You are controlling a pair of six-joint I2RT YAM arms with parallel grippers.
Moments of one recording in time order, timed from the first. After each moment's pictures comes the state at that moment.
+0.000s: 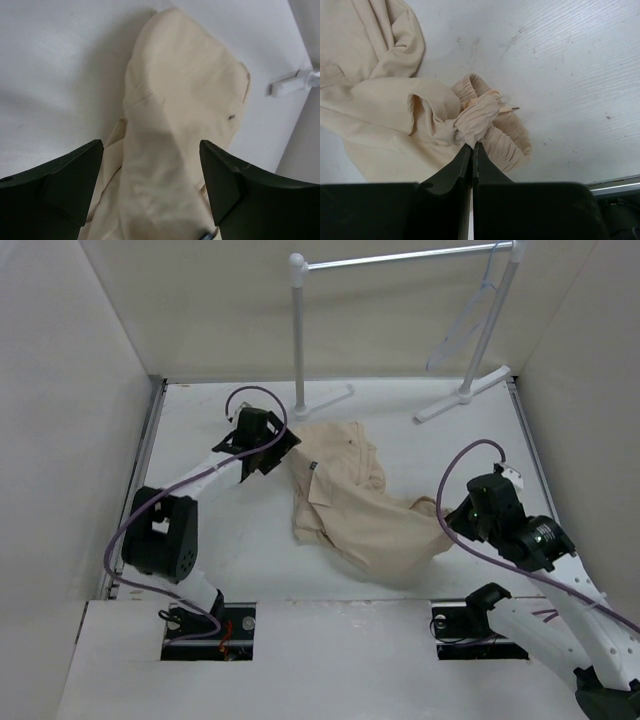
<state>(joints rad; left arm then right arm) -0.33 1.58 1.02 -0.16 0.00 -0.99 0.48 0.71 0.87 -1.01 0.30 0.90</state>
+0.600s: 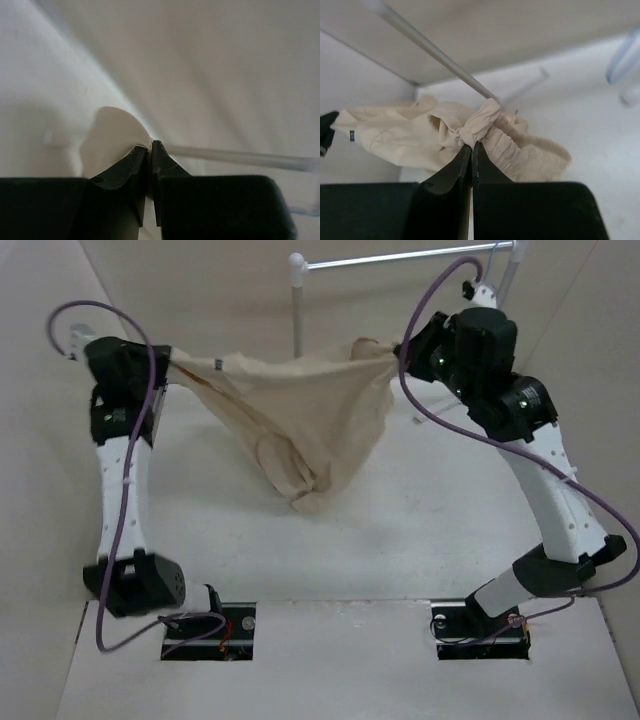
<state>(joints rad) 0.12 1.50 1.53 -0.34 0.08 -1.04 0.52 1.50 1.97 -0.79 0.23 0.62</state>
